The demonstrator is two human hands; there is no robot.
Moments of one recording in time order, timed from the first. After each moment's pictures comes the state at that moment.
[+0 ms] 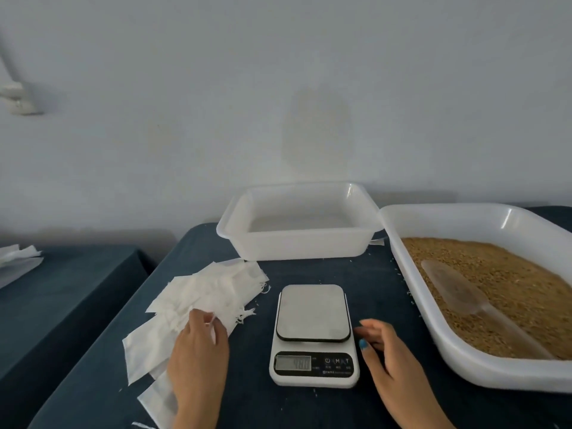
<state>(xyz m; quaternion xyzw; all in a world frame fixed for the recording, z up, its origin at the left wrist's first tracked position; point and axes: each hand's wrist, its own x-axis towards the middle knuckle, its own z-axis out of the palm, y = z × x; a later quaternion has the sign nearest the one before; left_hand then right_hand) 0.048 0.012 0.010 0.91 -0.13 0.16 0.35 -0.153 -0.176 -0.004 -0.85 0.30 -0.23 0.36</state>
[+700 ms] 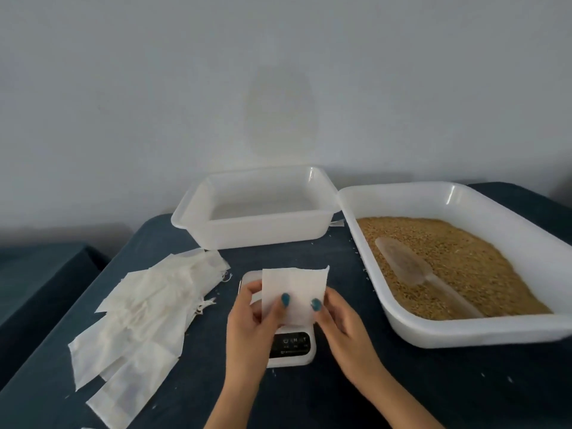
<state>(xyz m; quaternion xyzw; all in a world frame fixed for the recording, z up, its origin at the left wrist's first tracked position) -0.039 -0.063 0.033 0.68 -0.29 -0.14 0.66 -0.144 -0.173 0.007 -0.72 0.15 -0.32 0.60</state>
